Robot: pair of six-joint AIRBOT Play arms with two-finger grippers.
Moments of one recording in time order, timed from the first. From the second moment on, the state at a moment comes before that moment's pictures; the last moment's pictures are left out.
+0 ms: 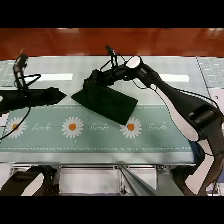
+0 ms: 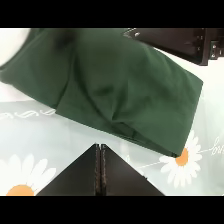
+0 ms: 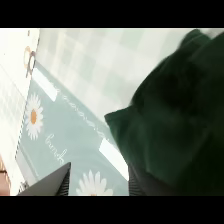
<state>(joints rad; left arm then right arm) -0.04 -0.86 0.81 0.96 -0.97 -1.43 0.48 -1.97 1.77 -0.49 0.96 1.31</state>
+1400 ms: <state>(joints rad) 0.00 -0.81 0.74 0.95 -1.02 -1.44 0.20 -1.49 0.77 -0.42 0.83 1.26</state>
